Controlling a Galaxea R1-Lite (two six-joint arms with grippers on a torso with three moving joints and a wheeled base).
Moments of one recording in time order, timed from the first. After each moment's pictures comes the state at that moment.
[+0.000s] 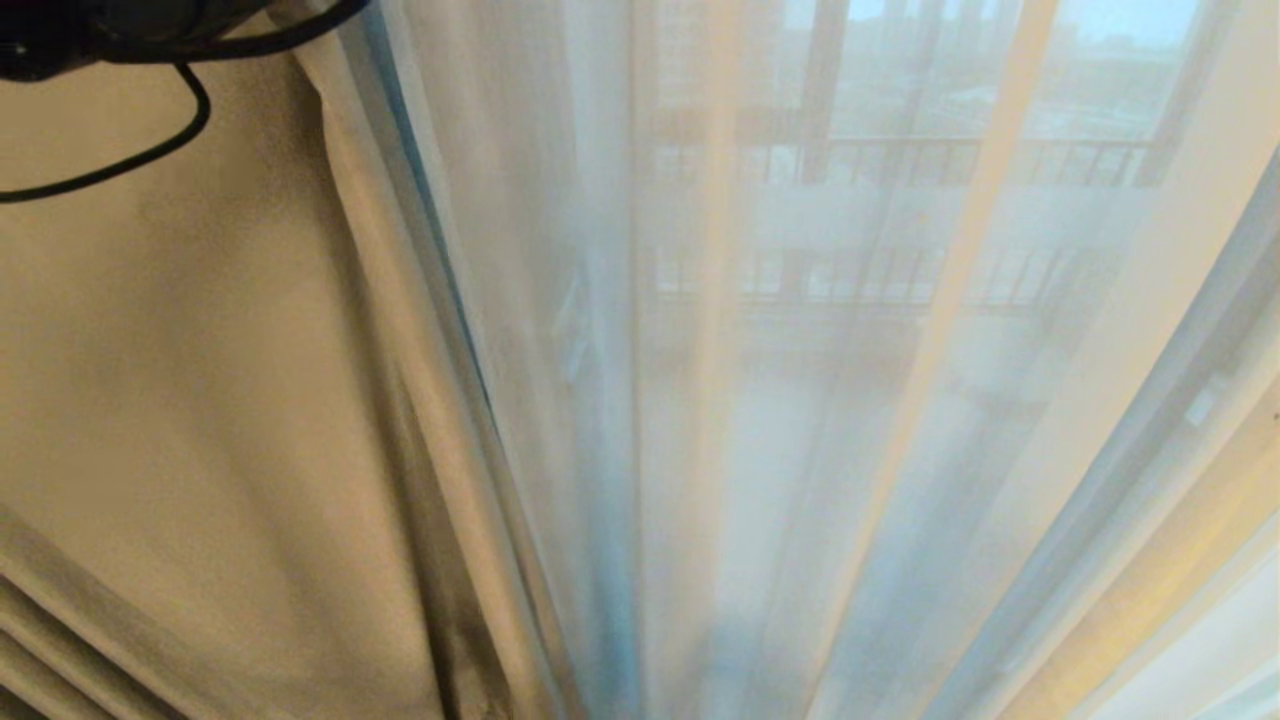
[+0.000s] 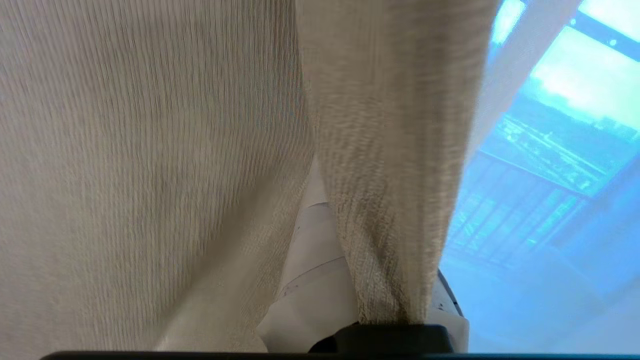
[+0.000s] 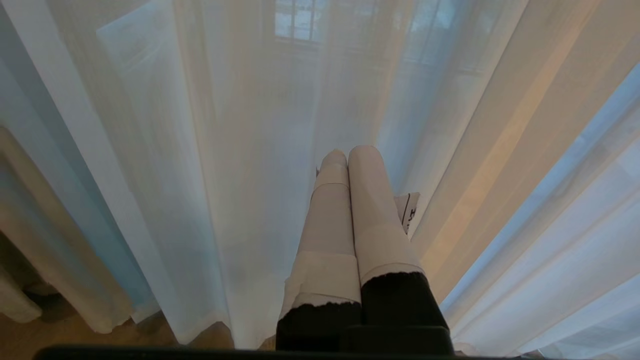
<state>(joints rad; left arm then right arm) -0.48 1.61 -1.67 -0.16 0.49 -0.31 0.00 0.00 0.00 0.01 0.04 -0.12</state>
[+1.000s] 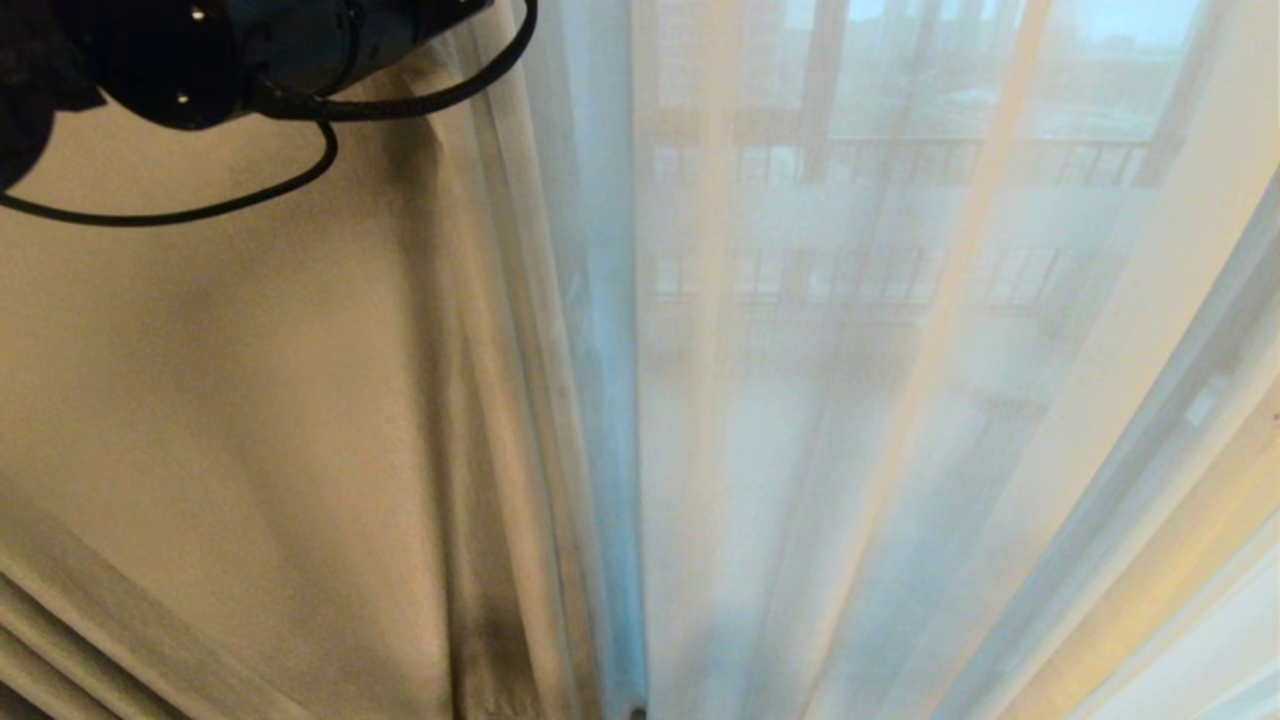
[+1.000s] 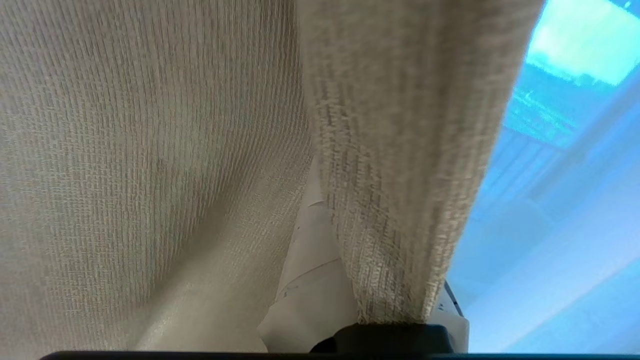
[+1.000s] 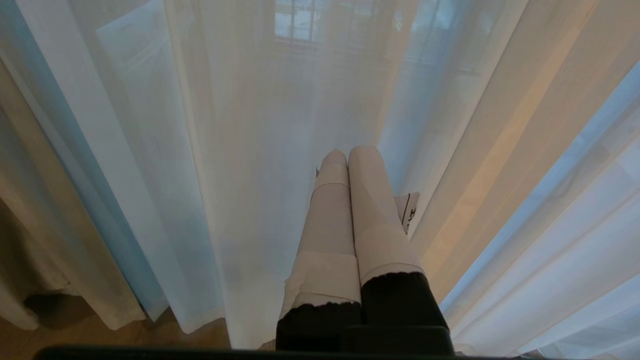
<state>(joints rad) -0.63 1.67 -1.67 -0.16 0.55 -0.32 0.00 0.00 0.00 0.01 0.04 -0.12</state>
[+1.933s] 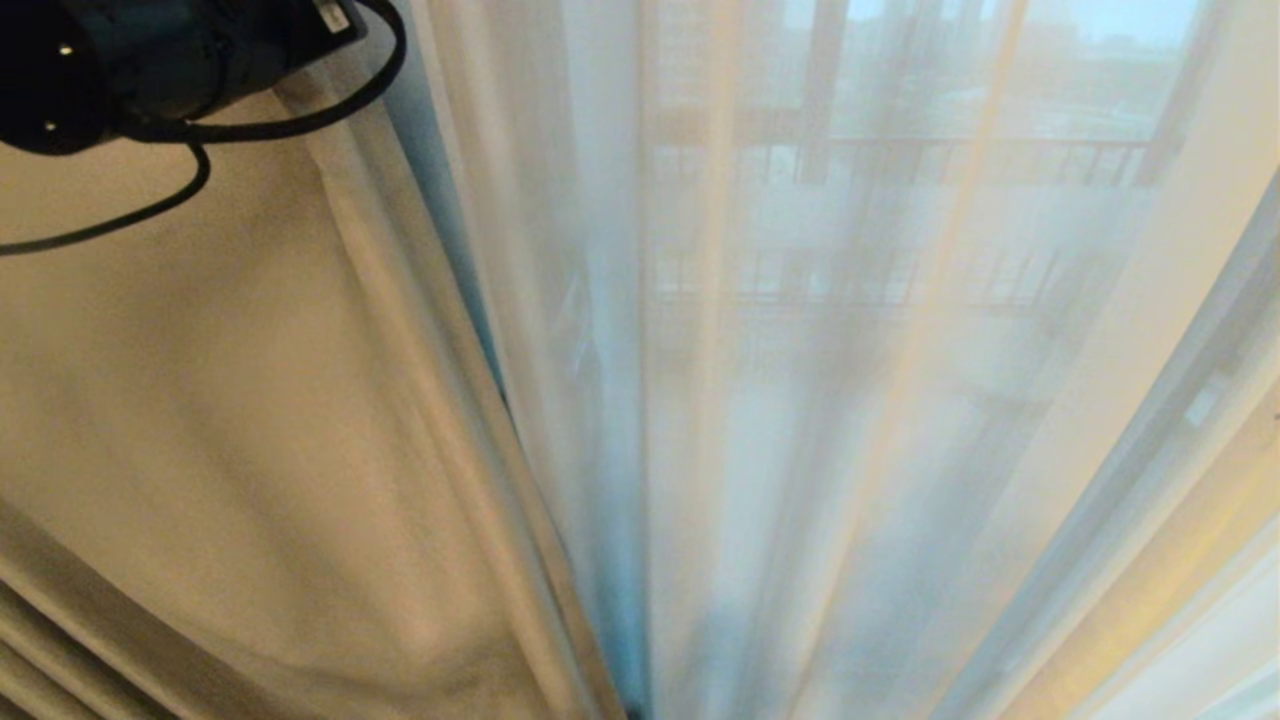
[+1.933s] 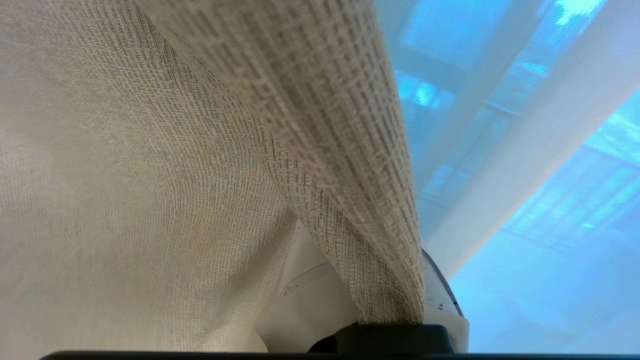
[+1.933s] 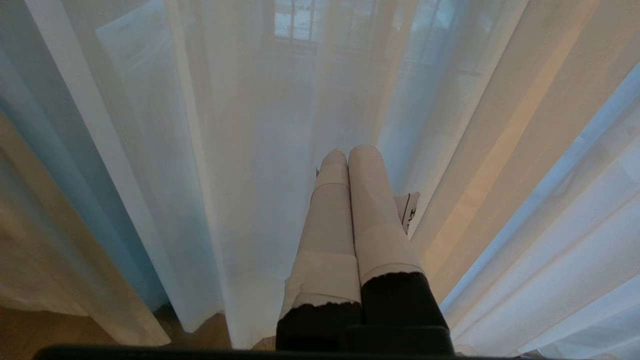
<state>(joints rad) -0.44 1.57 -1.54 -0.15 0.53 -0.31 0.00 0.00 0.00 0.01 0.04 -0.12</state>
